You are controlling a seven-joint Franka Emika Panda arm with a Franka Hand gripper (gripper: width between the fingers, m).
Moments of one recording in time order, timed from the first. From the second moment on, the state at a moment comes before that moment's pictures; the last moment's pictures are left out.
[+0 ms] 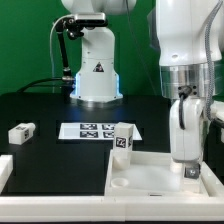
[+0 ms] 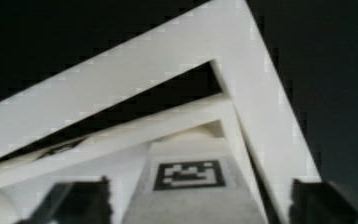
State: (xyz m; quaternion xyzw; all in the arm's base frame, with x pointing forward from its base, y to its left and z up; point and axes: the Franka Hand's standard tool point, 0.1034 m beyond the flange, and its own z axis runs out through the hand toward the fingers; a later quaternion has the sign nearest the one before) arm 0.676 0.093 0.067 -0.52 0.85 0.03 0.08
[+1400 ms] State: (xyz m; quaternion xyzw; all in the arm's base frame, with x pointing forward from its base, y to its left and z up) arm 0.641 -0.001 0.118 -0.65 0.75 -0.02 0.12
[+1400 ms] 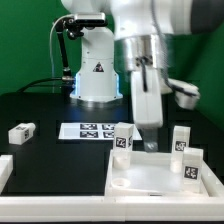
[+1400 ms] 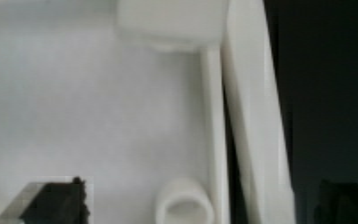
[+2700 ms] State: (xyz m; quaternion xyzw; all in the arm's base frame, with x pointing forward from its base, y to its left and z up) arm 0.551 -0.113 0.100 -0.96 0.28 -0.09 0.05
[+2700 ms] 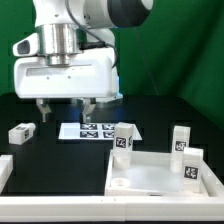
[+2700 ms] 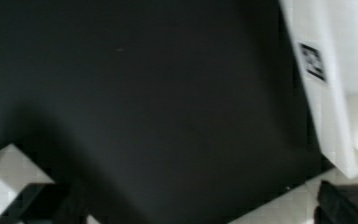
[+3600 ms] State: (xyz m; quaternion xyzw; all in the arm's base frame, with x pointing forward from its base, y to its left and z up) arm 0.481 -0.200 0.074 -0.99 0.14 0.03 0.04
